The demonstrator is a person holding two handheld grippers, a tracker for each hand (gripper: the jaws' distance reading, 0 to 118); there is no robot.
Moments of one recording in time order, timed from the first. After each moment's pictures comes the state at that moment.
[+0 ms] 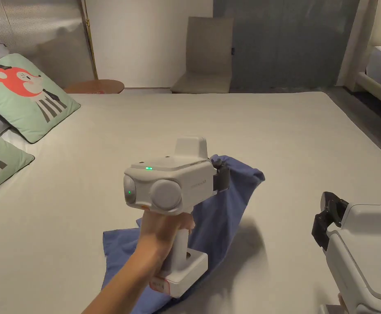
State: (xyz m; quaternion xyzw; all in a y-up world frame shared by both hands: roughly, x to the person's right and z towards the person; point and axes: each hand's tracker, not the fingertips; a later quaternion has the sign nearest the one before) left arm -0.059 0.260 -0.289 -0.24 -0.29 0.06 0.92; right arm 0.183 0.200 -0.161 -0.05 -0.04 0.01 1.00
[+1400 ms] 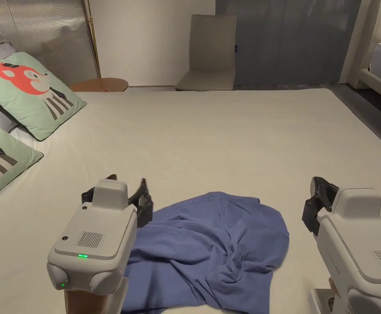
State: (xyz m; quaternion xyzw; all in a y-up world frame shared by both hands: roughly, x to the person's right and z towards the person) left arm -0.204 0.208 -0.218 -0.06 -0.05 -0.07 0.99; right arm 0.139 0.217 -0.163 -0.03 -0.01 0.00 1.00
